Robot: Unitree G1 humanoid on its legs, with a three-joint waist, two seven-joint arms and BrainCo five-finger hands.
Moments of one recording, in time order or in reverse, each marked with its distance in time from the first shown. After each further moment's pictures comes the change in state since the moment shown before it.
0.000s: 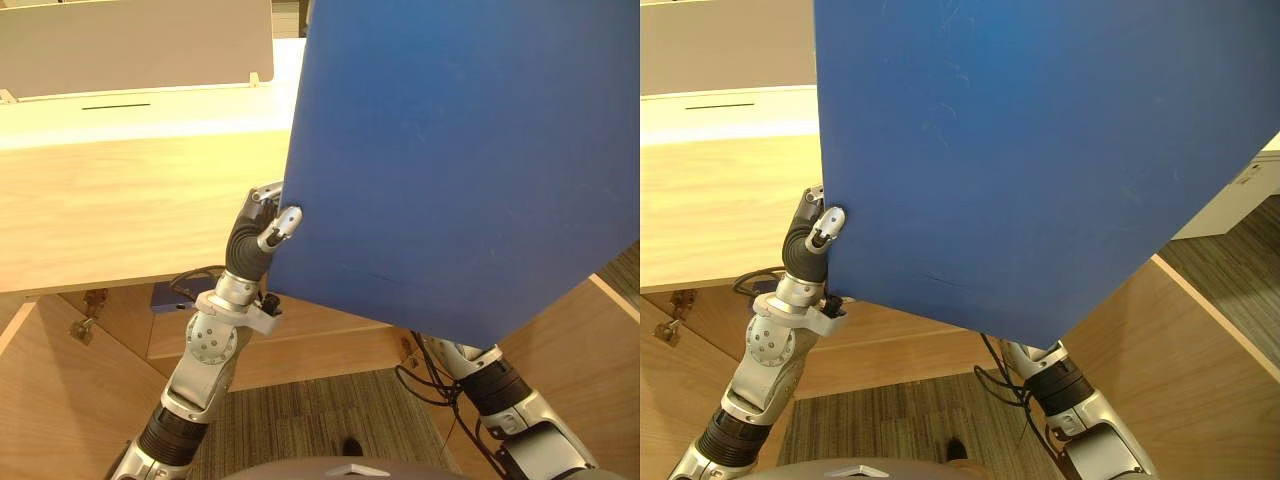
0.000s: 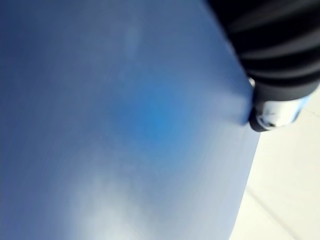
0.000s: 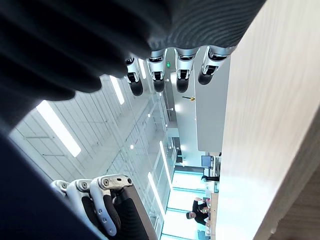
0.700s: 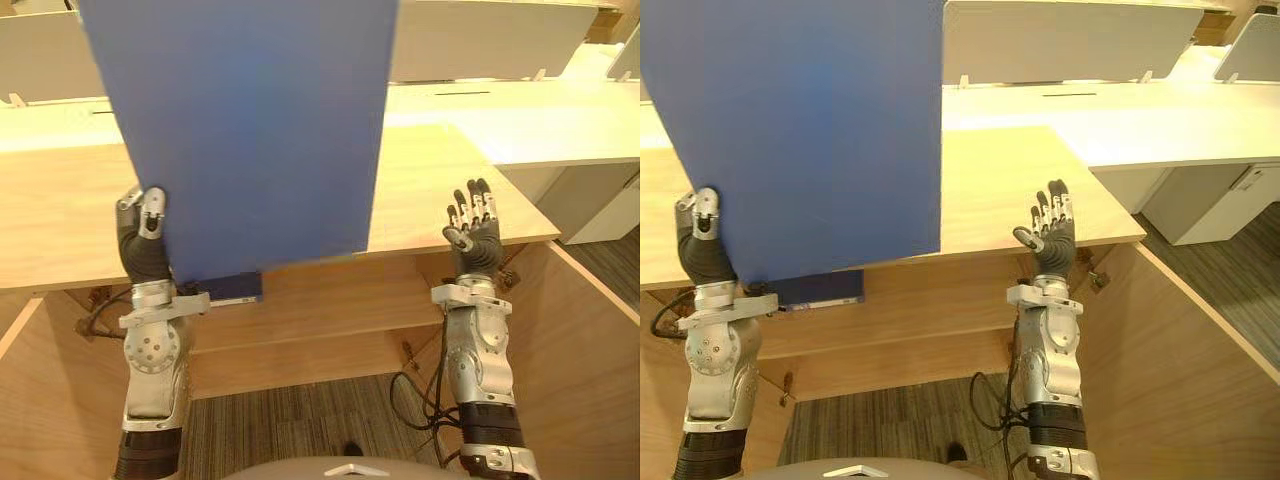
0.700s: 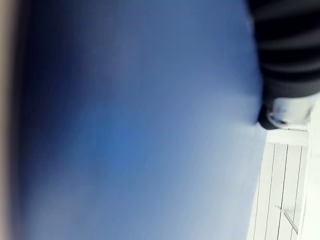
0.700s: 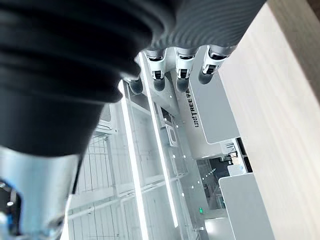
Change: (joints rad) left arm 0.130 -0.096 0.429 0.024 0.045 0.005 0.175; right arm 0.205 0.274 -0.527 0.033 -0.157 -0.088 -0.287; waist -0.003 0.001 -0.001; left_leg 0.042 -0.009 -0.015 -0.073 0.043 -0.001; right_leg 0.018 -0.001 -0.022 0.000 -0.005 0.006
